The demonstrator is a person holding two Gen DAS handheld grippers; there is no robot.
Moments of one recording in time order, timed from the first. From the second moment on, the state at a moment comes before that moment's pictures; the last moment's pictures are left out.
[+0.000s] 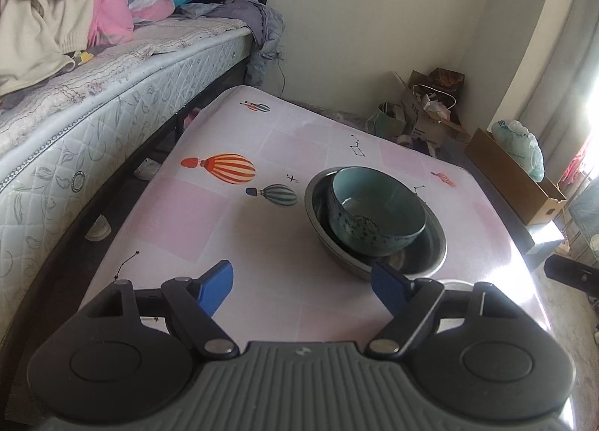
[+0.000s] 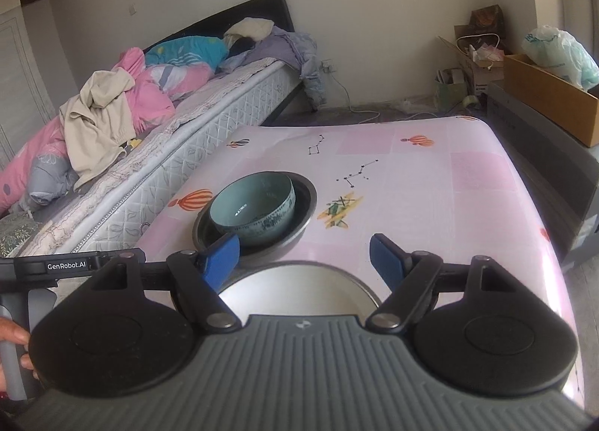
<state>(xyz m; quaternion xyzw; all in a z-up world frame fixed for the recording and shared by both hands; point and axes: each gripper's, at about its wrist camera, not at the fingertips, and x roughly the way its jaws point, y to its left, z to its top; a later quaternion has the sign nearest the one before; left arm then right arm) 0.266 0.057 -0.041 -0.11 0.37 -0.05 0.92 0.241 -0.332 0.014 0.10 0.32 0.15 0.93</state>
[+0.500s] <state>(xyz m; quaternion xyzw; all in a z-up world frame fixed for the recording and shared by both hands) 0.356 0.060 -0.071 -0.20 0.42 -0.08 0.88 0.394 -0.330 -0.041 0.21 0.44 0.18 0.86</state>
